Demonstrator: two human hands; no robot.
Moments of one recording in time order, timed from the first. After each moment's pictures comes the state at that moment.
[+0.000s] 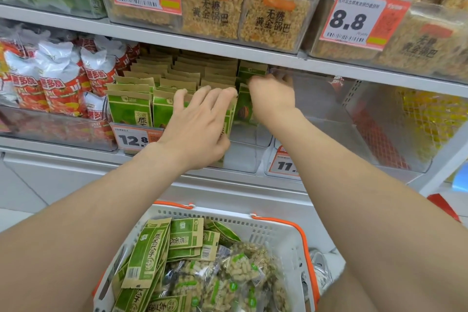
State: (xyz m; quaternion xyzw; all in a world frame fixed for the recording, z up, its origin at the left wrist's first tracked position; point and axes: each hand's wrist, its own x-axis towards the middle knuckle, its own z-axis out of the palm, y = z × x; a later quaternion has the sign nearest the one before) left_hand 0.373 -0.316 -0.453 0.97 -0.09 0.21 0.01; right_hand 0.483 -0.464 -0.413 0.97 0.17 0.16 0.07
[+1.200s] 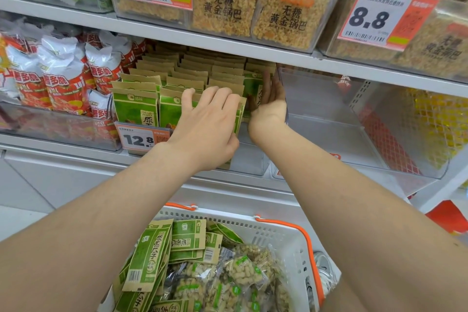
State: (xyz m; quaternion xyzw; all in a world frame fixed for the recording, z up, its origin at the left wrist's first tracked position) left_hand 0.379 -0.316 -0.453 0.97 -0.09 0.21 0.02; right_hand 0.508 -0.432 -0.465 0.92 0.06 0.03 0.39
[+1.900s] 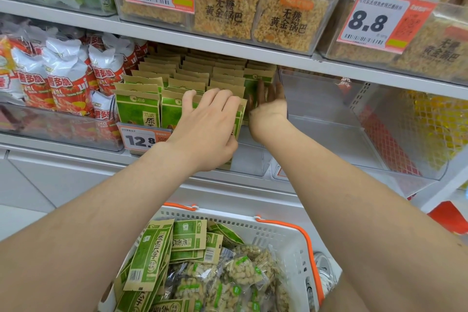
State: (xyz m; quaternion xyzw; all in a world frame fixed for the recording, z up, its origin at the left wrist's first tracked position) left_hand 0.375 -0.313 -0.450 0.98 -0.10 0.19 0.03; right_hand 0.504 -0.436 -0.455 0.89 0.14 0.01 0.43
